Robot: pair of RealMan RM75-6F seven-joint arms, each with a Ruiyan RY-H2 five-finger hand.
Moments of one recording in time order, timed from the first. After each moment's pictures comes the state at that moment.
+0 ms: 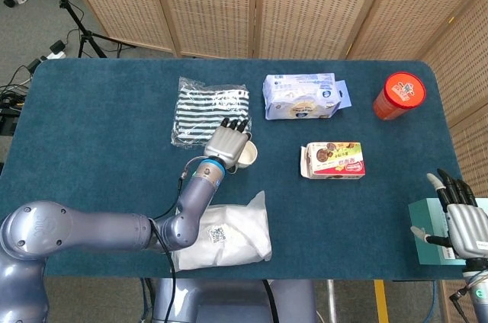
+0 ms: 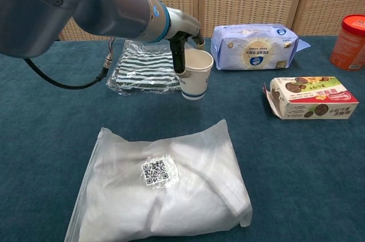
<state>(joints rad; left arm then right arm) -1.51 -1.58 -0.23 -1.49 -0.05 0.93 0.94 0.11 -1.10 0.06 -1.52 -1.45 1.38 0.17</state>
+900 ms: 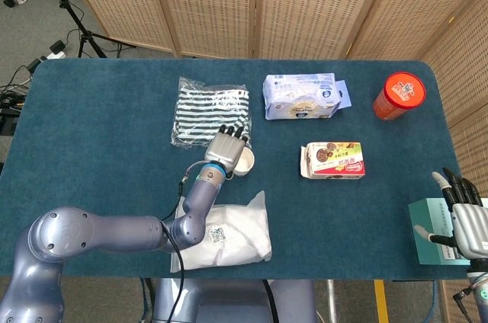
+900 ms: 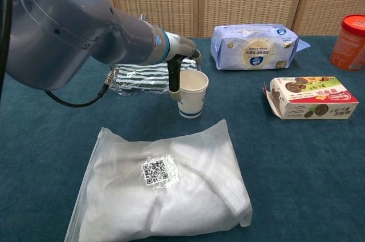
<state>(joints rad) -1.49 -1.69 -0.22 -1.35 -0.05 0.90 0.98 0.10 -1.09 0.07 -1.51 -1.46 1.40 0.20</state>
